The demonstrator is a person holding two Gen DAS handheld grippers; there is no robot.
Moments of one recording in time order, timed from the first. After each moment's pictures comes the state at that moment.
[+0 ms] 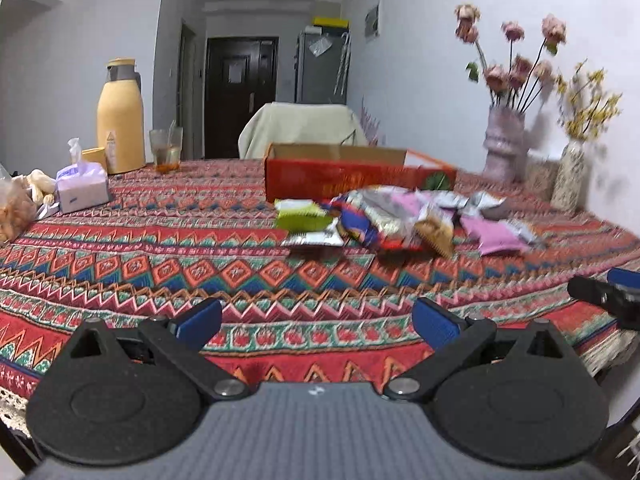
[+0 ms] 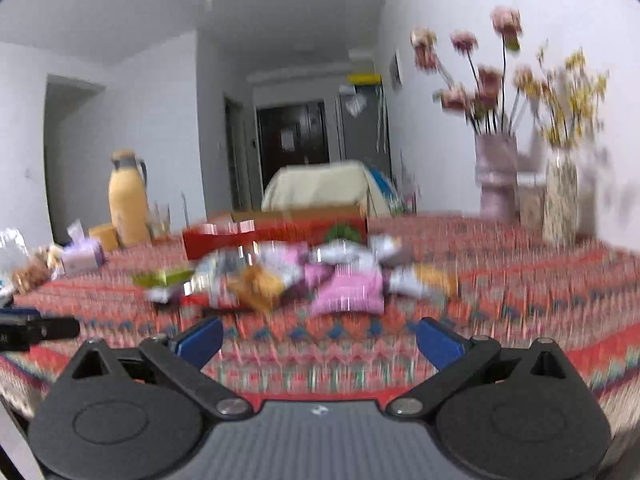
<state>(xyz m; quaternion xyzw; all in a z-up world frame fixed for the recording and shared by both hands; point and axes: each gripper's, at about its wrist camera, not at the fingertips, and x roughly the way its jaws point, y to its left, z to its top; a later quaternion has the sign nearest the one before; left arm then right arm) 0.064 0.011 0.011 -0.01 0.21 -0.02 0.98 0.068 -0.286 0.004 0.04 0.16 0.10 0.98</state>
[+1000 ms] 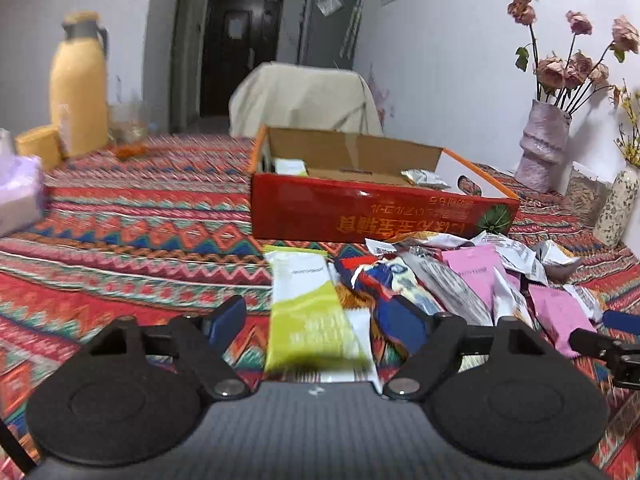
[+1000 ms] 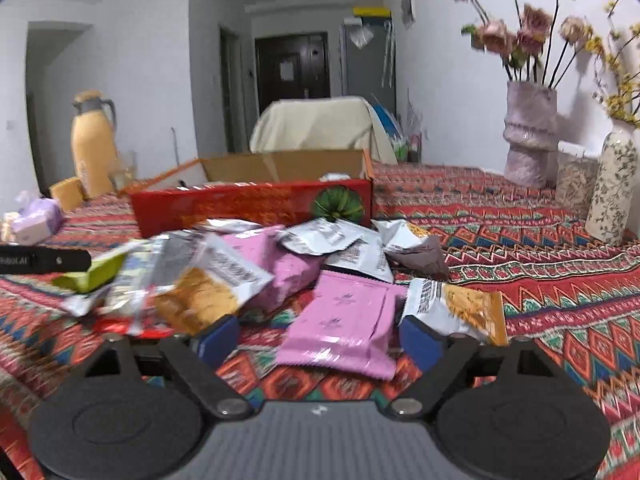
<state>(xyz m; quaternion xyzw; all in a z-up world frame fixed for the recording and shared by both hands) 0.259 0.031 0.027 -0.05 0.28 -0.04 0.96 0.227 -0.272 0.011 0.01 0.27 0.09 0.96</state>
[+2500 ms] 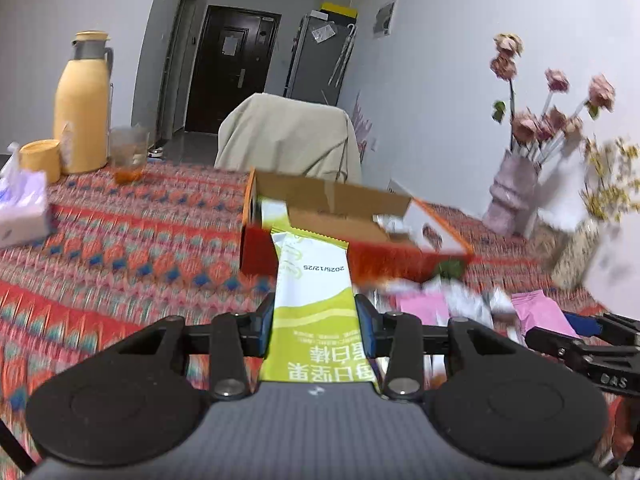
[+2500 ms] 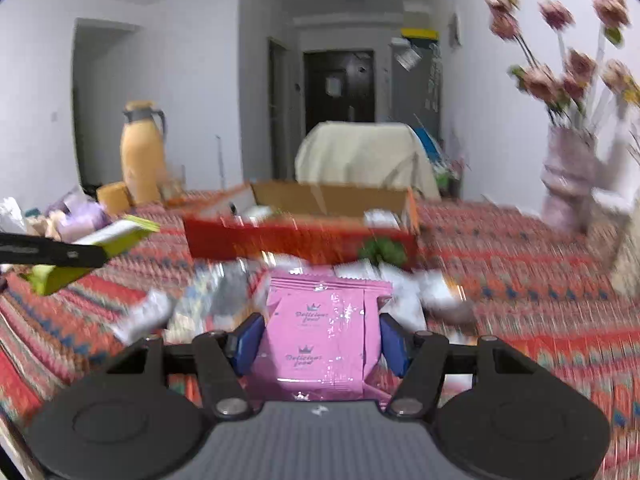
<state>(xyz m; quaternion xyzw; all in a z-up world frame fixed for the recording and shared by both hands) 0.226 0.045 0.090 -0.09 0.24 -0.06 0.97 0.211 -0.263 0.061 -0.02 0.22 0.18 0.96</state>
